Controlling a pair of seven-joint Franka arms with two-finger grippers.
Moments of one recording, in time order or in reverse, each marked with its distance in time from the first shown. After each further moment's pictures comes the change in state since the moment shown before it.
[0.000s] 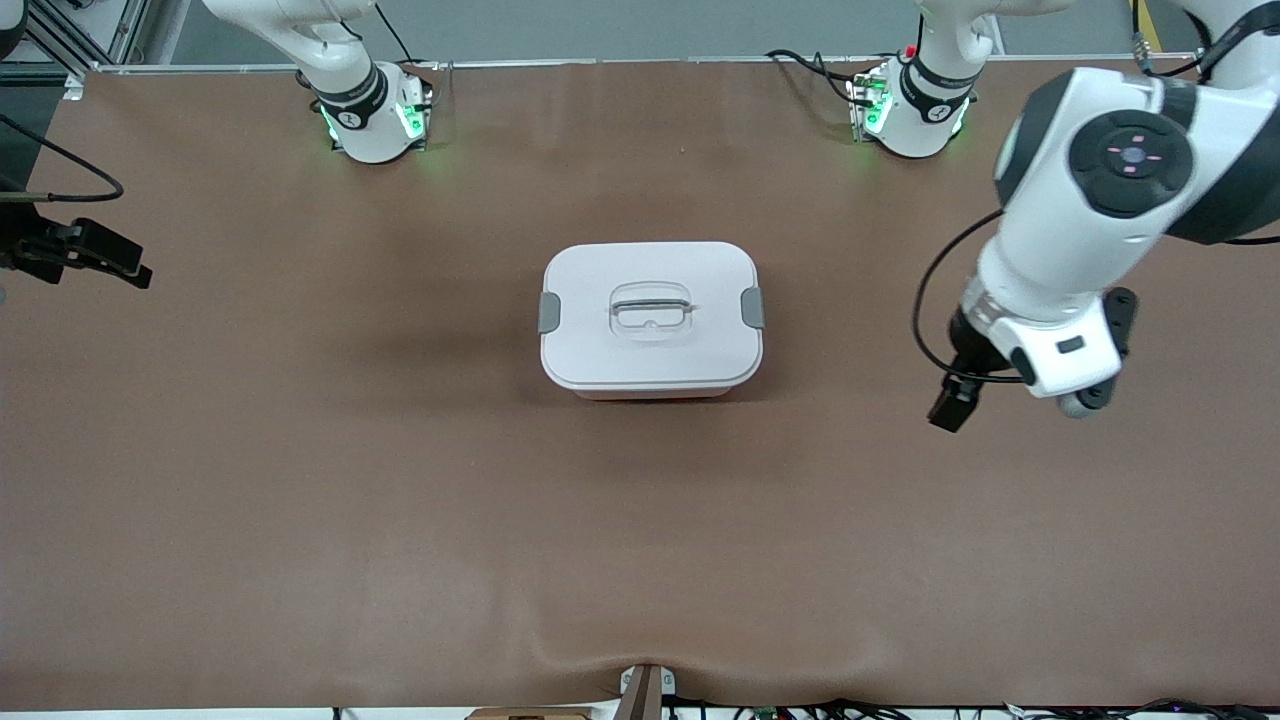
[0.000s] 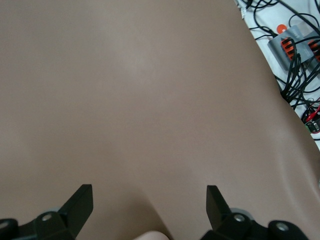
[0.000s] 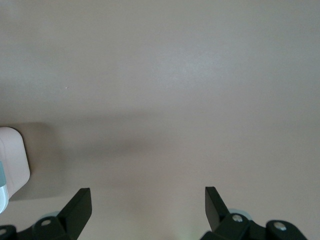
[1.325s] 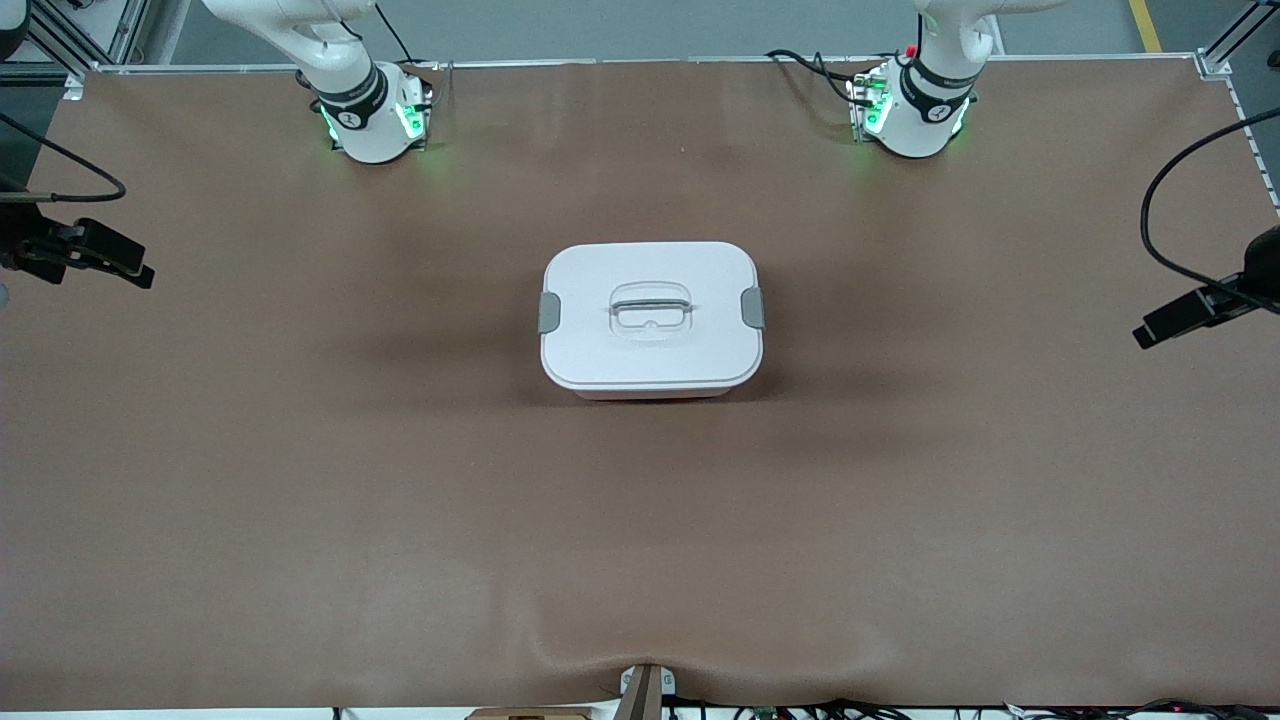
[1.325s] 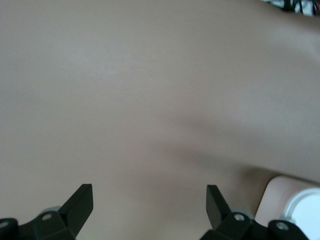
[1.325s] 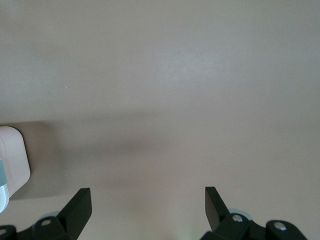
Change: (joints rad) left arm 0.050 -0.166 0.340 0.002 -0.255 -0.203 1.157; right arm 0.001 0.001 0.002 0.000 0.000 -0.001 0.000
